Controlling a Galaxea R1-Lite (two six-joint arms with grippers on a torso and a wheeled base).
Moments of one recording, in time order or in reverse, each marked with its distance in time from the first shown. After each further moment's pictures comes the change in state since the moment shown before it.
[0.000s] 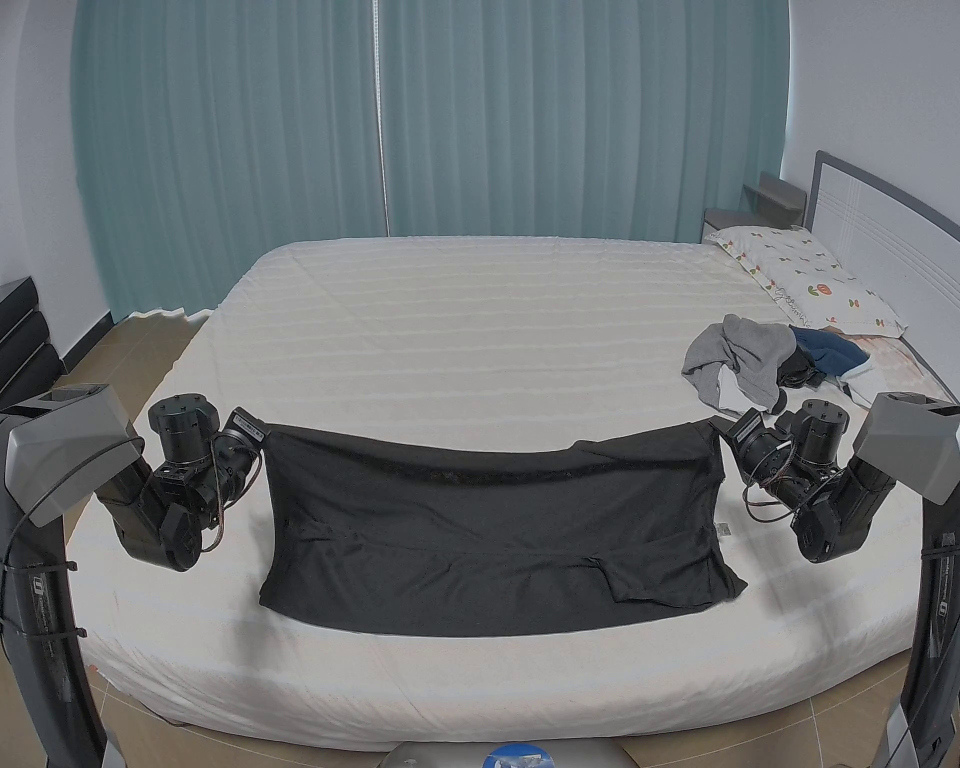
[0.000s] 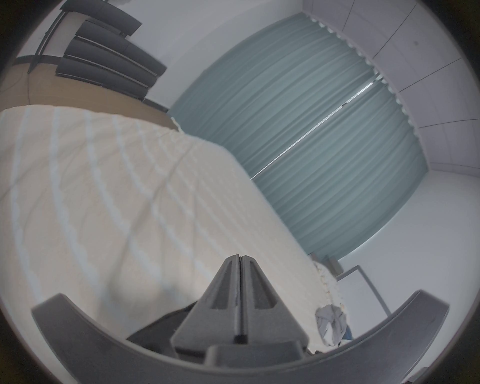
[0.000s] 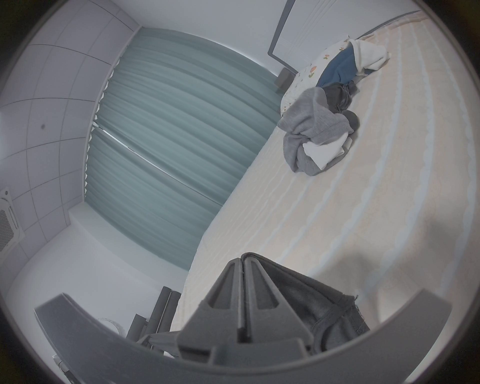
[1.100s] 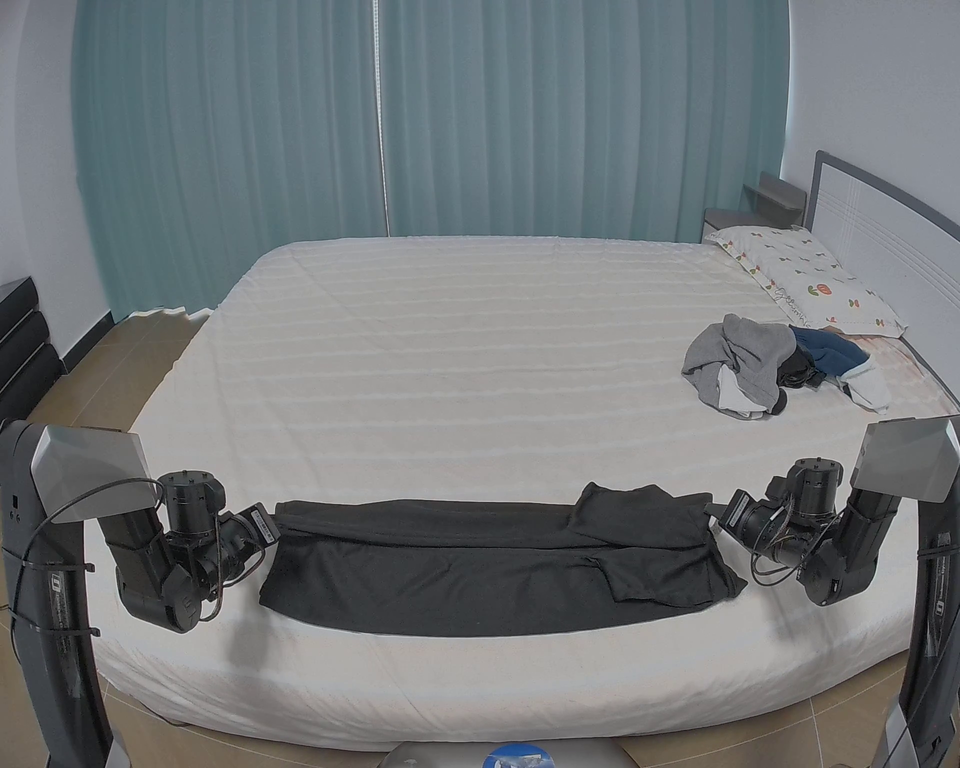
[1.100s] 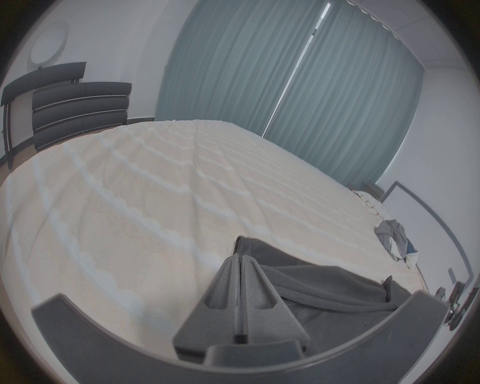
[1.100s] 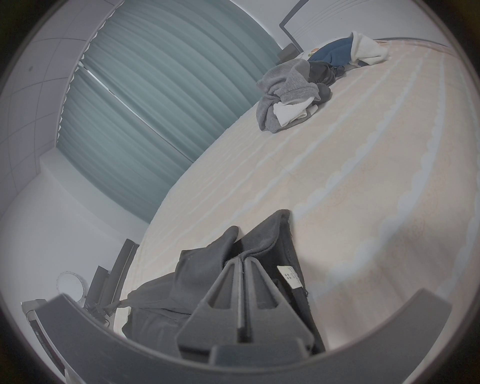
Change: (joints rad) left arm 0.008 0.086 0.262 -0.097 -0.015 0.427; right arm -0.009 0.028 0.233 0.060 0.051 -0.294
